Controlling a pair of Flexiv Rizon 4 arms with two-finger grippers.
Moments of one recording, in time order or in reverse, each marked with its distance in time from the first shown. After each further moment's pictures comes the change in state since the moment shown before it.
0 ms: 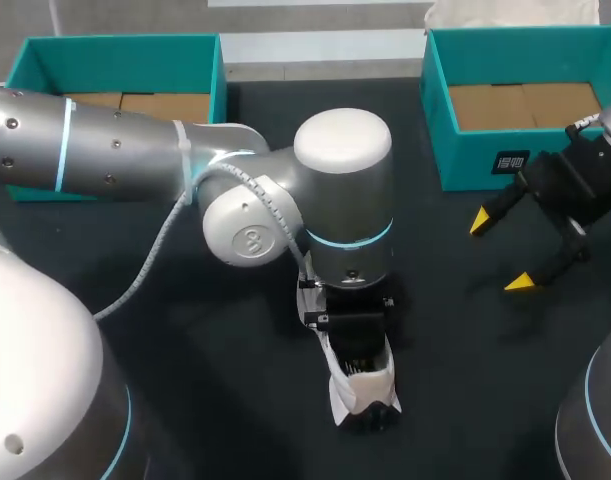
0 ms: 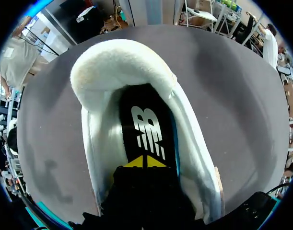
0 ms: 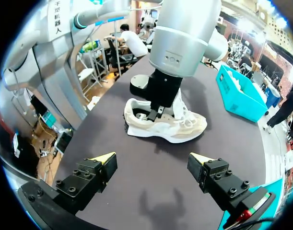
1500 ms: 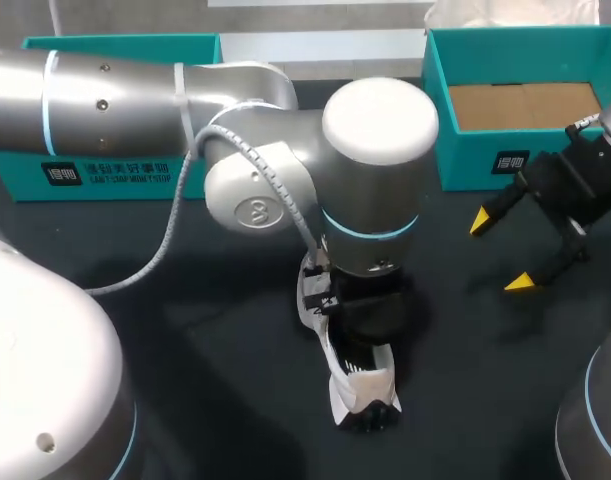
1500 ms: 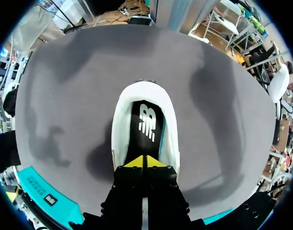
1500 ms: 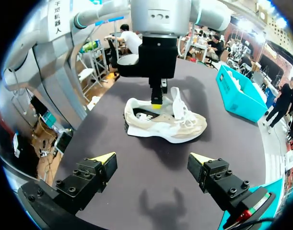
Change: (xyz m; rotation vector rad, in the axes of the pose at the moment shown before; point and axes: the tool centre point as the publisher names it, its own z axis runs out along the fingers) left arm 0.003 -0.004 -0.076 -0.174 0.065 -0.260; right arm 0.000 0.000 0.000 0.000 0.000 0.000
